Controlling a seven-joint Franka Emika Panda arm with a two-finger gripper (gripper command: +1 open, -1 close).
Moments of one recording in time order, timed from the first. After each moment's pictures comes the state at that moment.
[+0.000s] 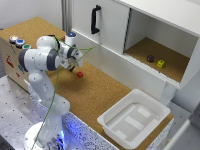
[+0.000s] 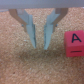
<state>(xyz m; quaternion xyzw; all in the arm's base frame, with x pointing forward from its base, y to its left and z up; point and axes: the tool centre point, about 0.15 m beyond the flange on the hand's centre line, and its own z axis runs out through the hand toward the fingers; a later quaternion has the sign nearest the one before) 0.418 0.218 0.233 -1.00 0.02 -0.07 0.06</state>
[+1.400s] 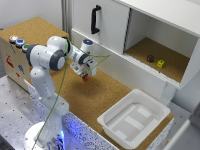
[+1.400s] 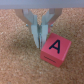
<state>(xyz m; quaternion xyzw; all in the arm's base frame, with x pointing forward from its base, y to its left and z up) 0.431 0.102 0.211 -1.00 0.04 -0.01 0.04</state>
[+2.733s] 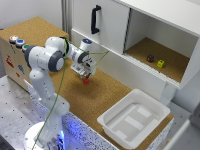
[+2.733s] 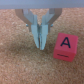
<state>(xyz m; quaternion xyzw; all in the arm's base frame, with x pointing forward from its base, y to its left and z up) 0.404 0.117 0.224 -1.00 0.02 -0.02 -0.01</state>
